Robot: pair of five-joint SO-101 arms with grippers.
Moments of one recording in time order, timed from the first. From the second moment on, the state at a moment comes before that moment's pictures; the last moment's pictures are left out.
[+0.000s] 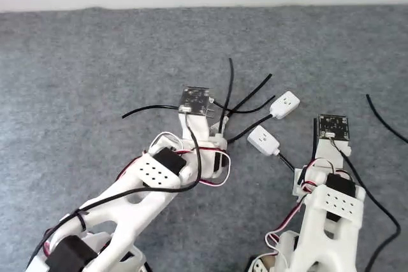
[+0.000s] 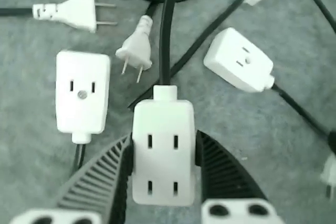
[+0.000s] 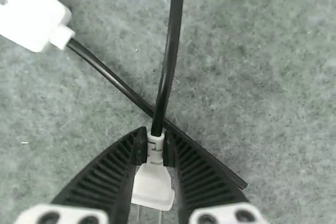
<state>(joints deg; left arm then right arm) 32.4 -18.2 50.4 40.9 35.9 20.9 -44.6 70.7 51.6 14.7</state>
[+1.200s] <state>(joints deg) 35.2 -7.3 49.8 47.3 49.0 20.9 -44.6 70.7 51.5 14.7</state>
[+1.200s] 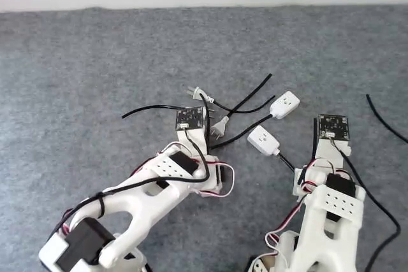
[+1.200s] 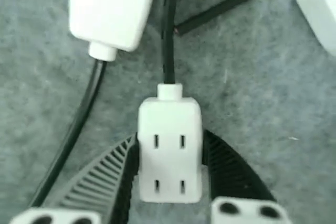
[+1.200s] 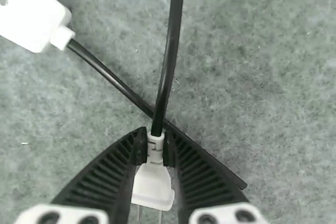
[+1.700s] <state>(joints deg) 36.2 -20.9 50.8 60.3 48.2 20.9 -44.6 70.7 51.5 14.7</state>
